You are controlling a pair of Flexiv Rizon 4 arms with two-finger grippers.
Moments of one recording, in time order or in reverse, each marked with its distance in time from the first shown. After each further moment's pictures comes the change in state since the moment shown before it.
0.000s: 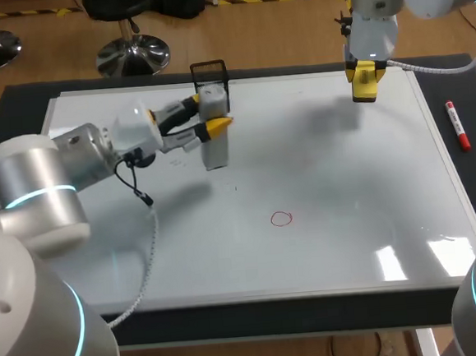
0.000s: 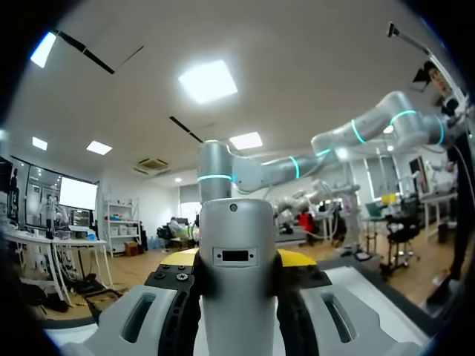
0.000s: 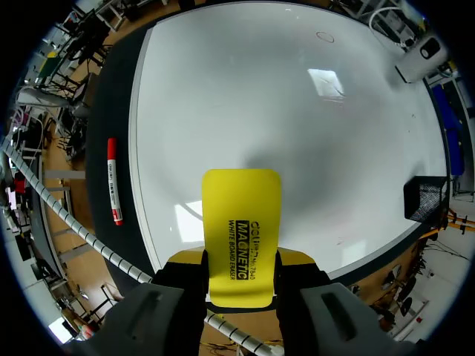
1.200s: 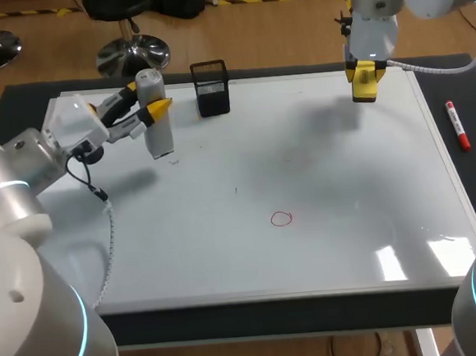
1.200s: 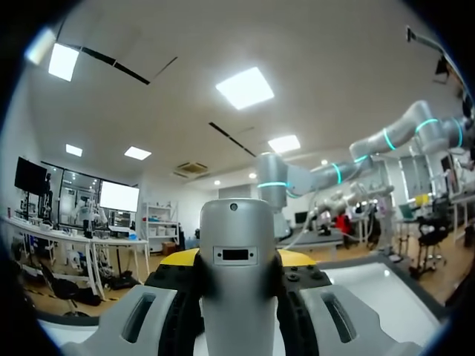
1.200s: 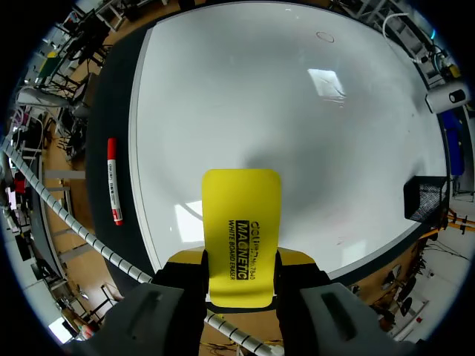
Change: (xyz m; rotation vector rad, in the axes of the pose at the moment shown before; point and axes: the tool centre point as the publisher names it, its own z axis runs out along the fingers) left arm -0.082 -0.016 -0.087 0.015 -0.218 0.009; right arm 0.000 0.000 0.000 0.000 0.000 0.000
